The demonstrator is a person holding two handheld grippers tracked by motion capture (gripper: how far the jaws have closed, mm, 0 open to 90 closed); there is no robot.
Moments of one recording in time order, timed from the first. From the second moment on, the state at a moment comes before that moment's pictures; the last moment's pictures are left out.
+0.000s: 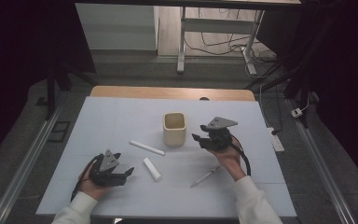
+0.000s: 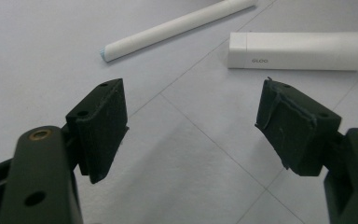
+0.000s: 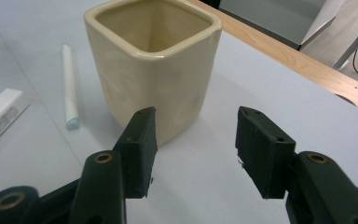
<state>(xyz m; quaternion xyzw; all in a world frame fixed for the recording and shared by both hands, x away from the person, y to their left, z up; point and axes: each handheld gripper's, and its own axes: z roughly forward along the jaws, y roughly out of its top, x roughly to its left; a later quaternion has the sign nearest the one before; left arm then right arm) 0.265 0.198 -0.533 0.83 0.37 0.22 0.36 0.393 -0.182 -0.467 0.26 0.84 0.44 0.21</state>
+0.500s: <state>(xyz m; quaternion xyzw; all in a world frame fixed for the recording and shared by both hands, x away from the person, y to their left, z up) 0.267 0.199 -0.533 0.82 0.37 0.22 0.37 0.377 -0.223 -0.455 0.26 0.84 0.44 0.20</state>
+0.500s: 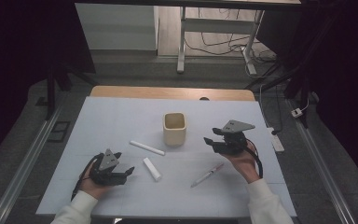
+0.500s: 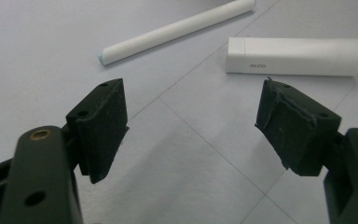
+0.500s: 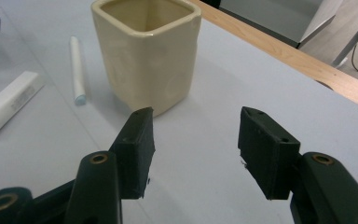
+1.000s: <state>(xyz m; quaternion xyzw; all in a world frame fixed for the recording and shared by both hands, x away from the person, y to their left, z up) 0.265 0.197 -0.531 0.82 0.37 0.22 0.37 0.355 -0.232 -0.453 0.22 0.86 0.42 0.18</state>
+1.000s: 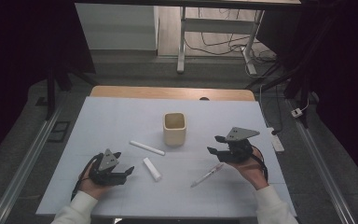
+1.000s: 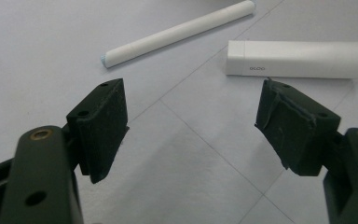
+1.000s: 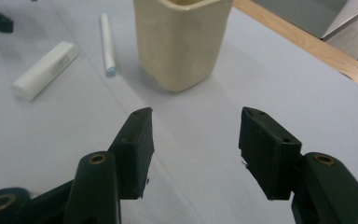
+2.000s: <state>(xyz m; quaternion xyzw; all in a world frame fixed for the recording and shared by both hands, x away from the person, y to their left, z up) 0.270 0.193 -0.530 0.83 0.36 0.22 0.37 0.340 -0.216 -0.455 0.13 0.93 0.33 0.12</state>
